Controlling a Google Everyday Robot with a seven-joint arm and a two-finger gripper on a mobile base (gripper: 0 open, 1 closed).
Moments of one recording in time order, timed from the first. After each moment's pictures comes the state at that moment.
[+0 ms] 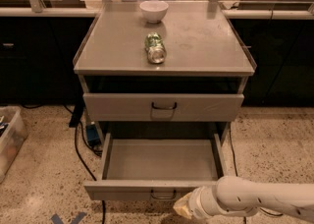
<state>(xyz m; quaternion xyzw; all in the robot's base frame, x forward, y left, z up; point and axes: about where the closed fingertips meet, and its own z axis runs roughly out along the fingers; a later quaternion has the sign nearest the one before) 0.414 -0.092 0.408 -0.42 0.85 0.23 0.22</state>
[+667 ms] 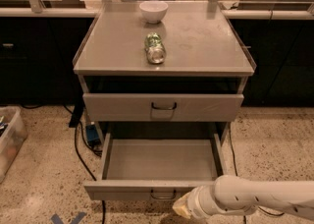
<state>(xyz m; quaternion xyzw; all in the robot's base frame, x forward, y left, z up) 0.415 -0.090 0.408 -0.42 0.85 0.22 0.21</state>
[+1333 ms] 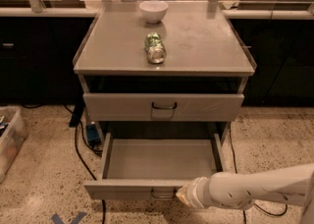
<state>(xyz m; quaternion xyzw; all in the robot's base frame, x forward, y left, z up) 0.460 -0.109 0.417 -0.41 0.87 0.13 0.25</state>
